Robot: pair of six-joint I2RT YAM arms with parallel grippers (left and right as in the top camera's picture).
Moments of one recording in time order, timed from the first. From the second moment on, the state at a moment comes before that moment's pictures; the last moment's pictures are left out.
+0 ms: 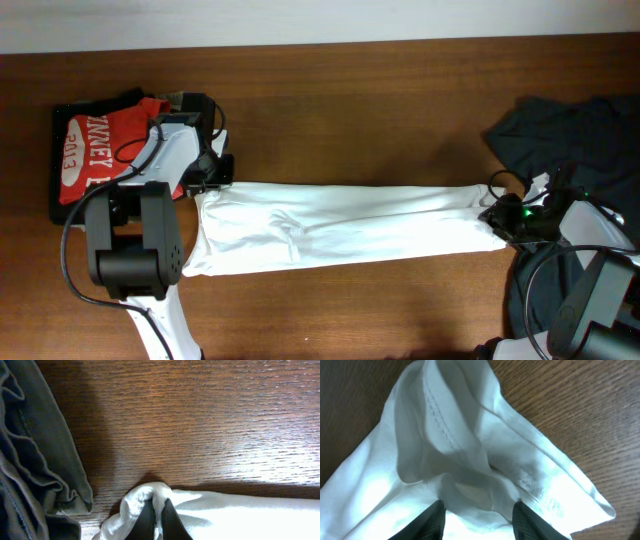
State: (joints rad) left arm -0.04 2.11 1.49 -0.90 -0.02 0.01; right arm -0.48 1.64 0.85 -0.63 -0.41 0.21
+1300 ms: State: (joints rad) left arm -0.04 1.82 1.82 -1.28 0.10 0.05; right arm 0.42 1.59 1.11 -0.83 -0.30 0.25
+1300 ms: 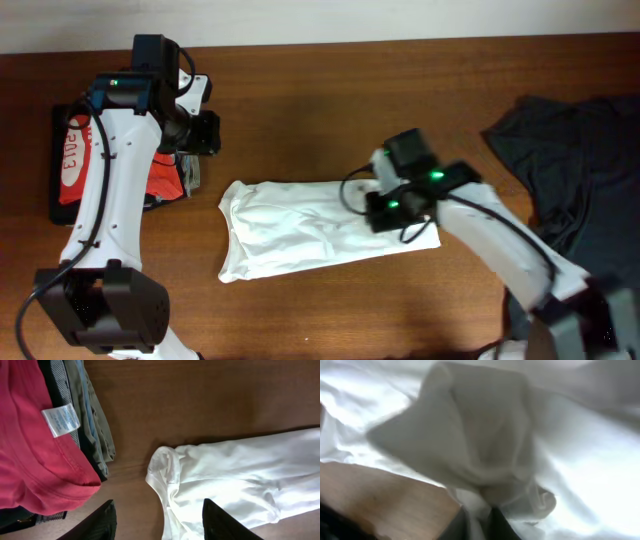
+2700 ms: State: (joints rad) left arm -0.08 1.82 1.82 -1.36 0.13 0.06; right arm -0.12 1.74 1.02 -0.77 -0.49 0.05
